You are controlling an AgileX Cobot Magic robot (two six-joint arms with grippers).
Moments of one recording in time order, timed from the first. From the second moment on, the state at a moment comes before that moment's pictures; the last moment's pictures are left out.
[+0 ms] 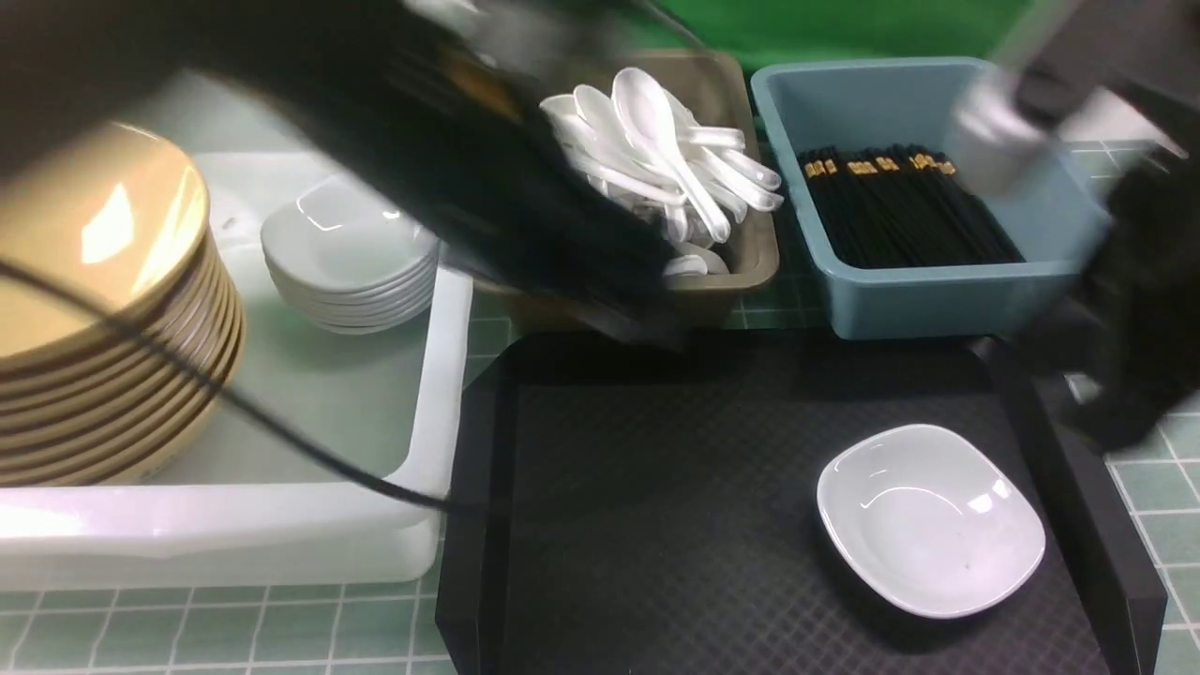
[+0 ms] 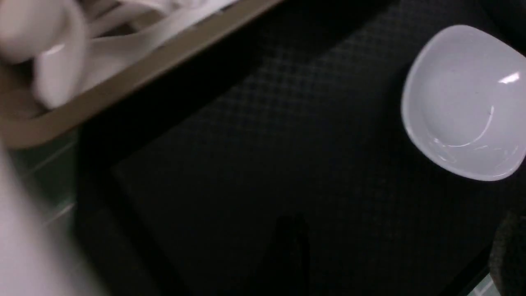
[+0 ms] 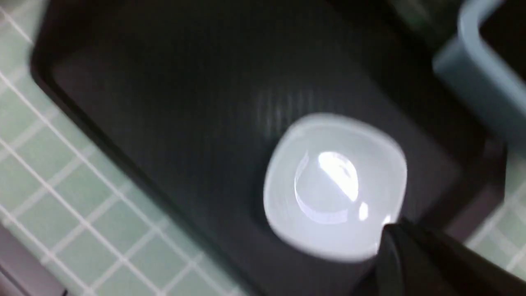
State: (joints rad) right arm 0.57 1.15 -1.24 -0.07 1.24 -0.17; left arm -0.70 1.62 -1.44 -0.14 0.93 -0.01
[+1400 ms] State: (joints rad) right arm 0.69 1.35 -1.53 0.10 1.12 -0.32; left arm -0.15 1.63 -1.79 -0.01 1.12 0.08
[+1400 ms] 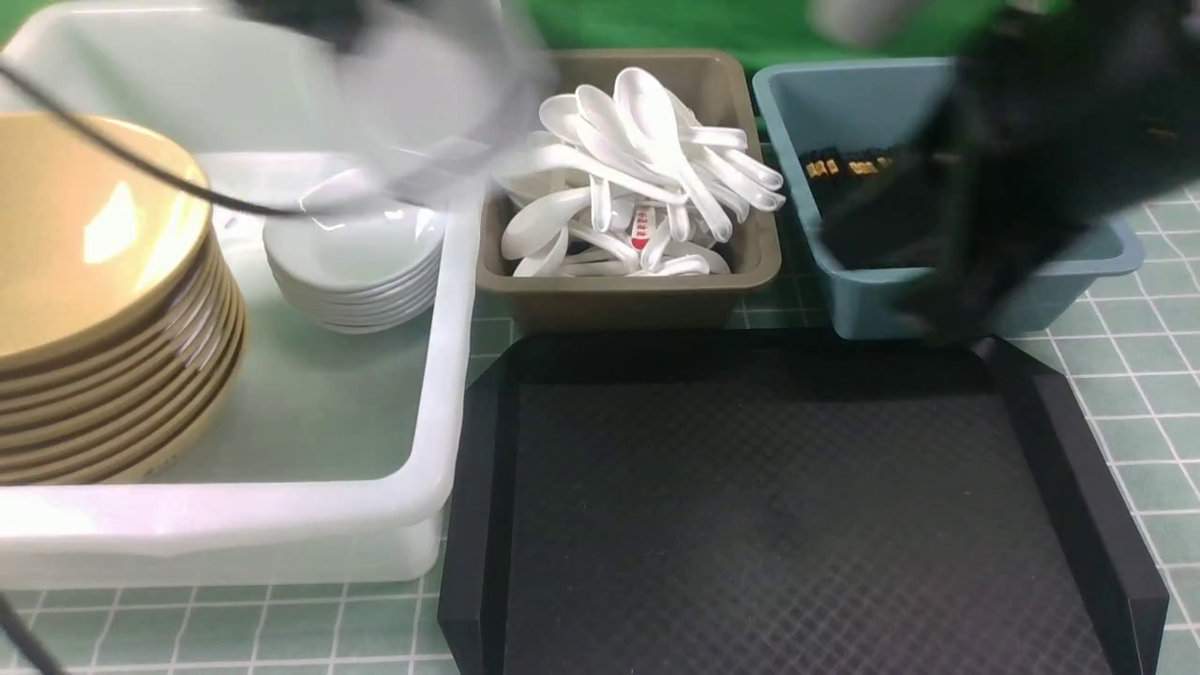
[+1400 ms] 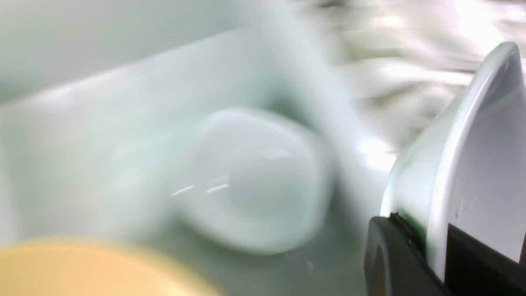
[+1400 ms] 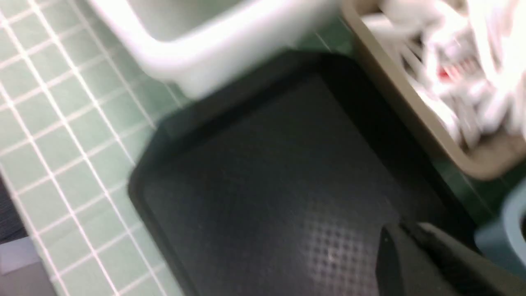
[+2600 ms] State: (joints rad) right arm 0.71 1.42 -1.56 0.02 1.11 -0.30; left arm 0.01 1.93 -2.01 -0.17 1.03 0.37
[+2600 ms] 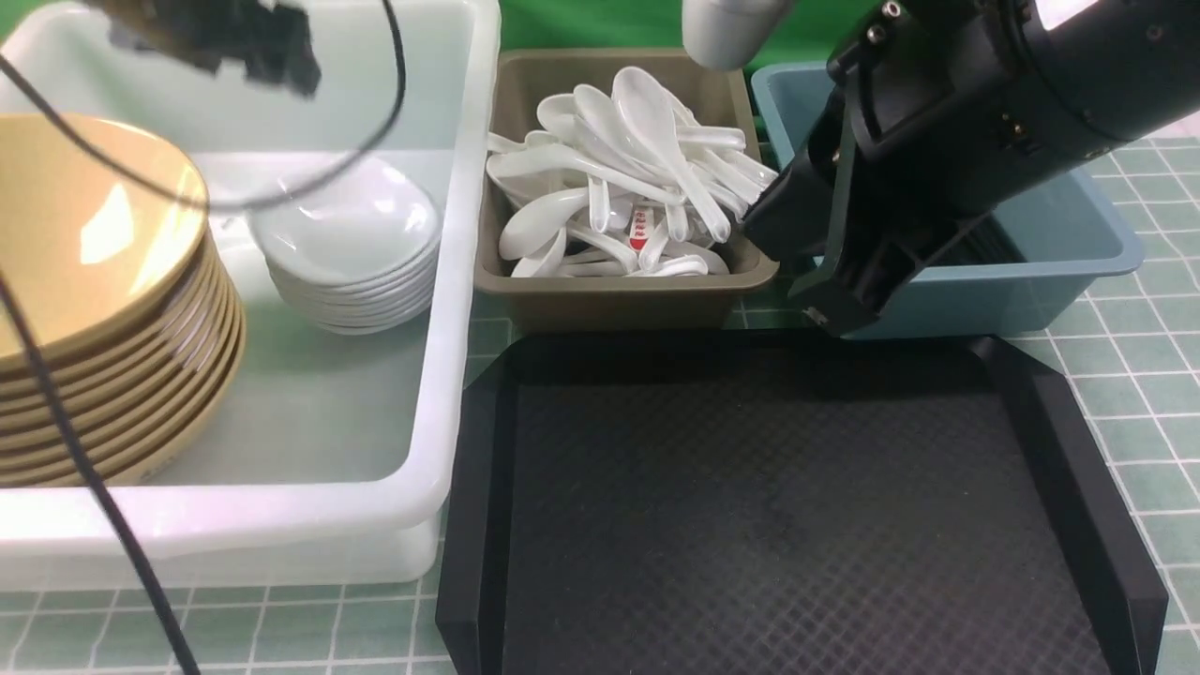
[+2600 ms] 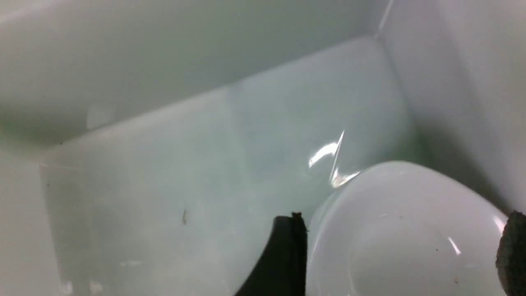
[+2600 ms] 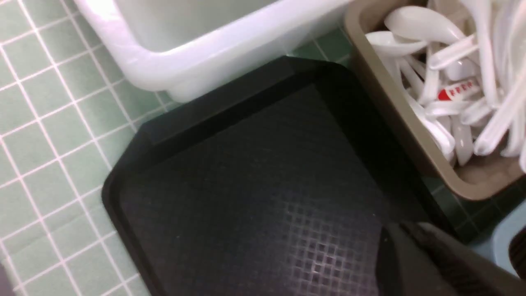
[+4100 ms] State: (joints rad) right arm 0.71 0.54 -0.72 0.08 0.58 -0.19; left arm -0.12 0.22 -0.54 -0.03 0.77 0.21
